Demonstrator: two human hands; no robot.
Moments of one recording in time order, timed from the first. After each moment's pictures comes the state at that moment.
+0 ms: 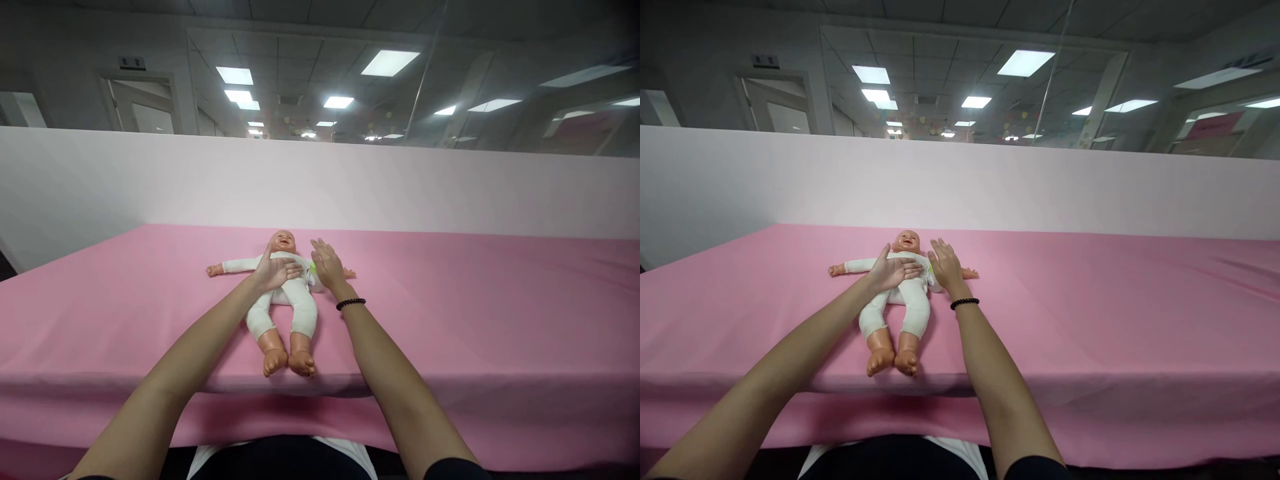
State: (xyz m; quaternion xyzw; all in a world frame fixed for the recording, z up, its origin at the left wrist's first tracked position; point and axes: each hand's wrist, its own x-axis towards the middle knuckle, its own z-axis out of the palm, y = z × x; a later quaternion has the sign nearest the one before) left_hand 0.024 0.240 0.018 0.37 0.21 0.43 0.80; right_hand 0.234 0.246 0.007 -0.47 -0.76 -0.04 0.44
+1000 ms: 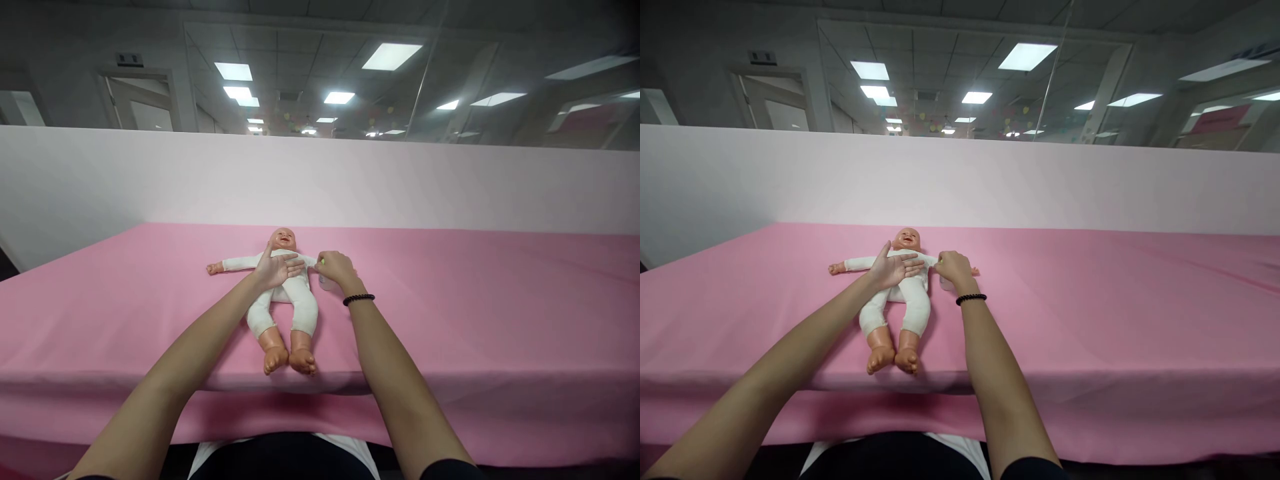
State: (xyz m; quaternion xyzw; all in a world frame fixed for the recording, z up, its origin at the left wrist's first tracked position) left_hand 0.024 0.237 0.018 0.39 0.20 0.43 0.79; right_hand 0.243 0.233 0.033 -0.66 -0.72 -0.01 0.20
